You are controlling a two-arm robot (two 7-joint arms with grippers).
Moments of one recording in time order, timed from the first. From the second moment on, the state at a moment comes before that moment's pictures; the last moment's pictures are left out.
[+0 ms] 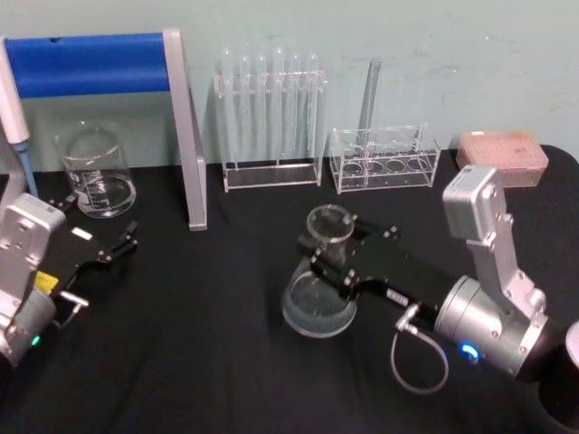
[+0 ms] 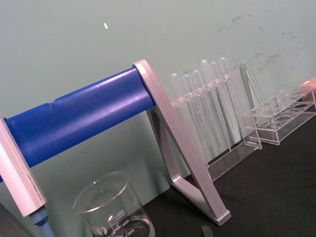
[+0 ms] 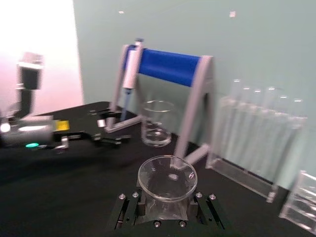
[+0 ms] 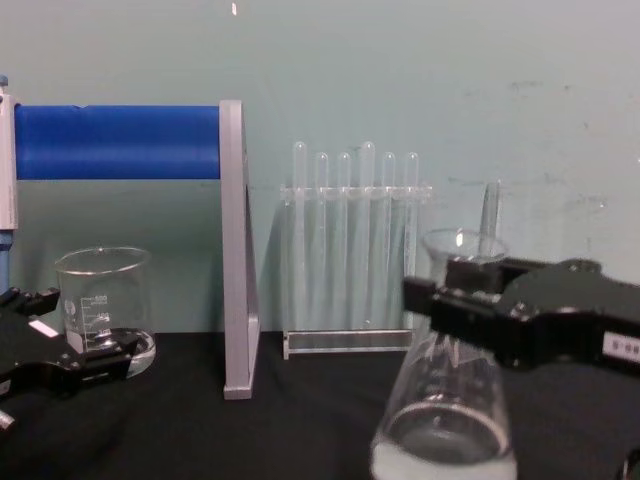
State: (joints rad) left arm -0.20 0.60 0.45 -1.41 -0.25 -0.12 0.03; right arm 0.05 0.48 -0.38 -1.81 0.37 0.10 0.38
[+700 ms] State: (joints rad) left arm -0.20 0.60 0.45 -1.41 -0.25 -0.12 0.03; right arm 0.15 0.41 -0.23 -1.65 0.32 0.10 0.25
